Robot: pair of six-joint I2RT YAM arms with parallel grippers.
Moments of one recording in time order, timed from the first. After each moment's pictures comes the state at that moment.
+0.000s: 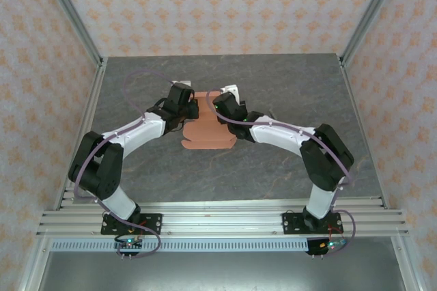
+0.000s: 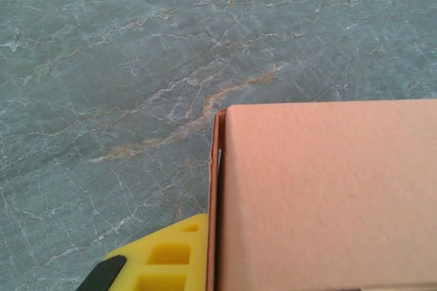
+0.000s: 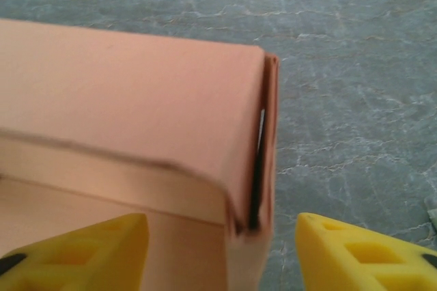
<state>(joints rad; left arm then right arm) -0.41 1.62 1.05 -0.19 -0.15 -0.41 0.78 1.76 1.19 -0.18 0.49 0.34</state>
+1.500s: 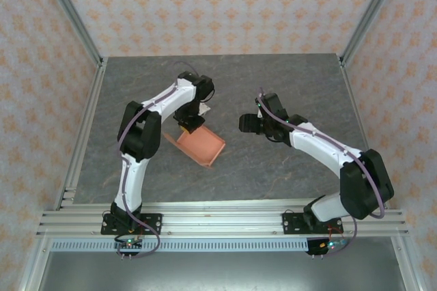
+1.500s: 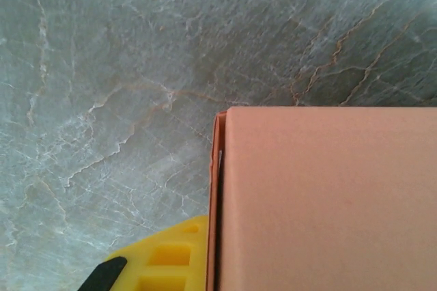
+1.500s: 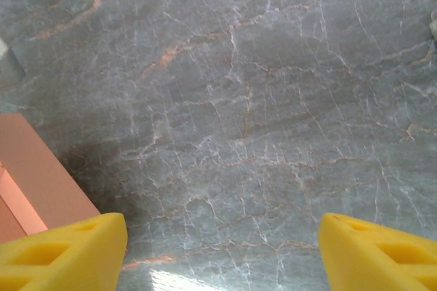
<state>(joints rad) -0.44 2.20 1.88 -1.44 -0.09 0.10 0.52 1.42 0.93 -0.38 -0.03 0.50</state>
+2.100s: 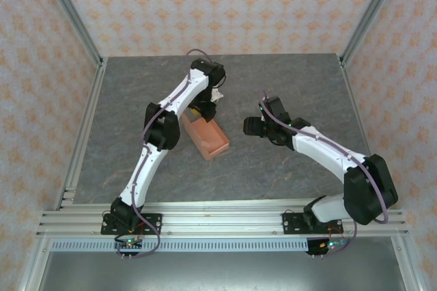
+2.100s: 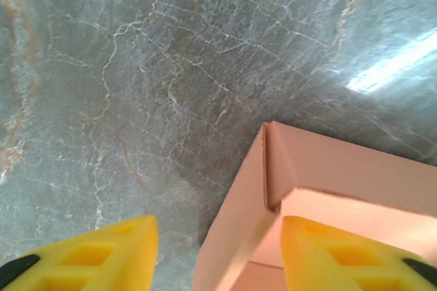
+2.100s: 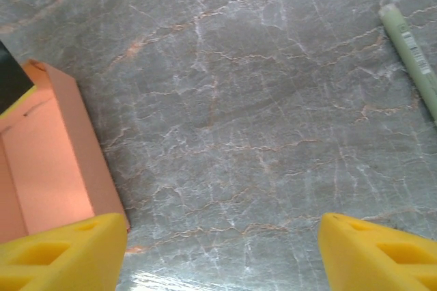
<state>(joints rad) -0.44 2.59 2.55 -1.66 -0.05 0.17 0.52 1.38 0.89 -0.40 0.01 0.50</state>
